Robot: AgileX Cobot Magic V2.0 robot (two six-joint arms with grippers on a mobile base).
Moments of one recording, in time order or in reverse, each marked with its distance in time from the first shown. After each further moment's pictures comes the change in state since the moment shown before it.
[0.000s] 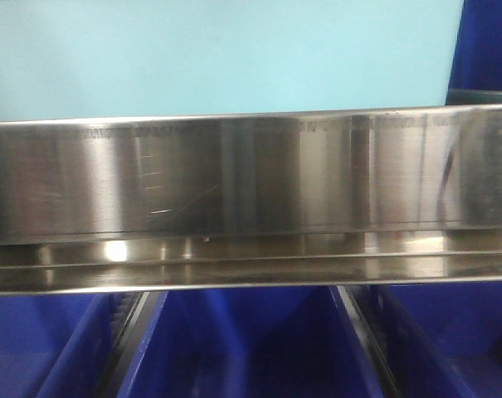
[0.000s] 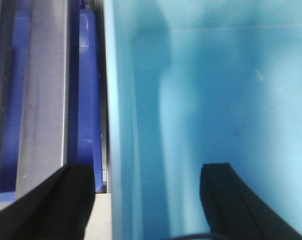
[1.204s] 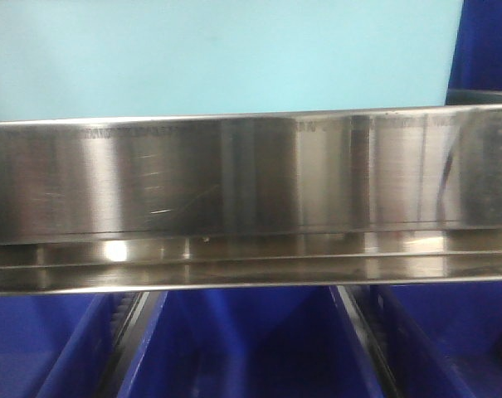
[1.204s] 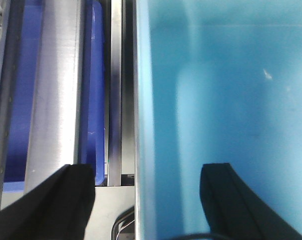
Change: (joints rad) left arm 0.031 0.002 0.017 -0.019 0.000 0.000; right arm 0.000 0.000 0.000 0.000 0.000 0.002
